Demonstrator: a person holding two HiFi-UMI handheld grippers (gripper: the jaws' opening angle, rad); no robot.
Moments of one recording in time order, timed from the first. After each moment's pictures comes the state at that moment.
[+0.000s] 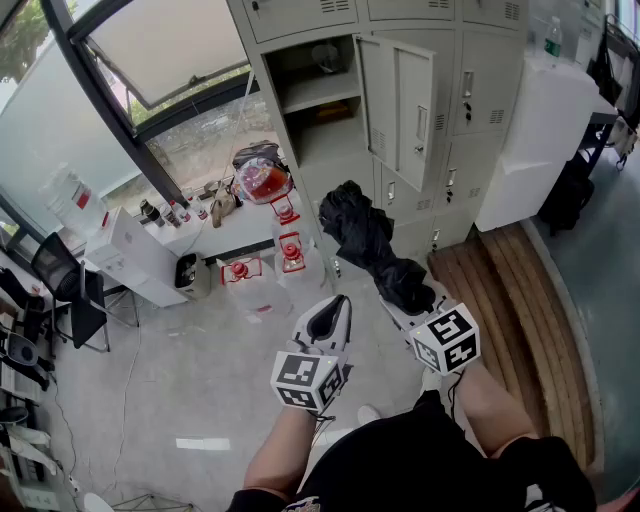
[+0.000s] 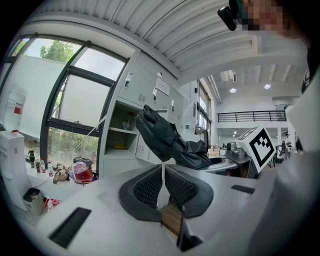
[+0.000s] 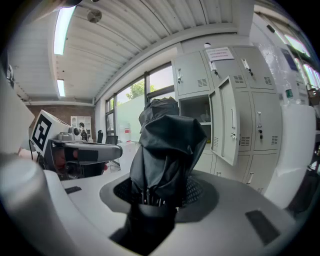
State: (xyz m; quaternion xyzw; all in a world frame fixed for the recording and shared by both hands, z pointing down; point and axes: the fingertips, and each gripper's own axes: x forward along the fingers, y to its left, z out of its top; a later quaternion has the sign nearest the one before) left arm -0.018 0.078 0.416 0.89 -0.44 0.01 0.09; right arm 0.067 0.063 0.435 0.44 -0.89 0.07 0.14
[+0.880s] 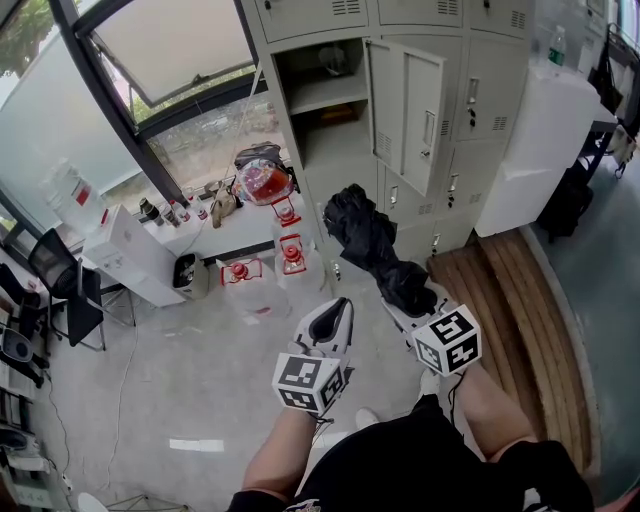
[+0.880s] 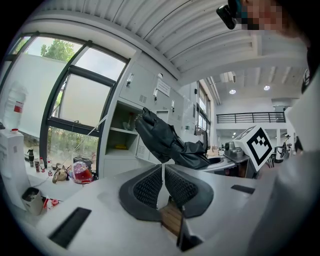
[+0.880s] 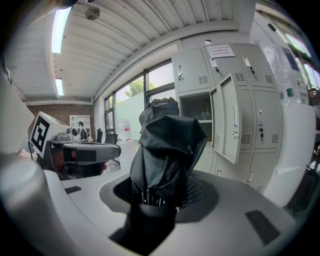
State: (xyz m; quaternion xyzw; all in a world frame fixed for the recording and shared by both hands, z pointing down) left arm -0.027 0.079 0.418 0.89 -0.44 0.00 0.09; right arm 0.060 0.062 0.438 0.44 -0.88 0.08 0.15
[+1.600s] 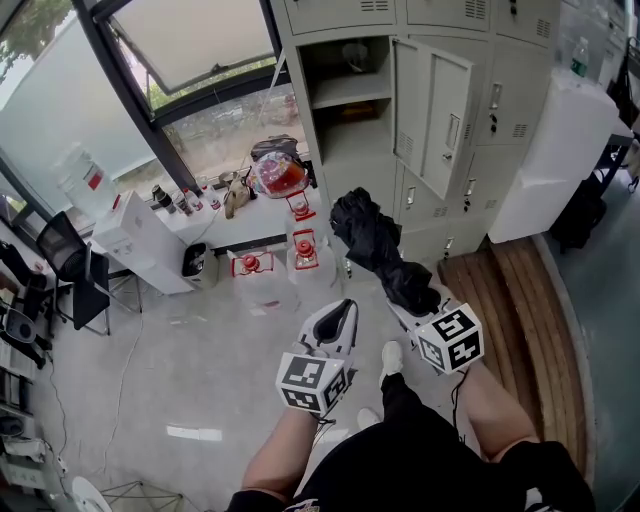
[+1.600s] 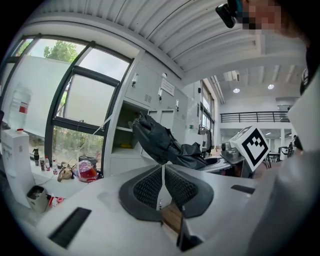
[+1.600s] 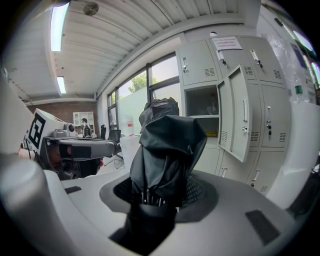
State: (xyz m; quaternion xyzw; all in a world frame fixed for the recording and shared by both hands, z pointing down) left arm -0.049 0.077 0.424 0.88 -0.46 0.00 0.10; right arm 0.038 0.051 0.452 0.42 -0.89 0.09 0.18
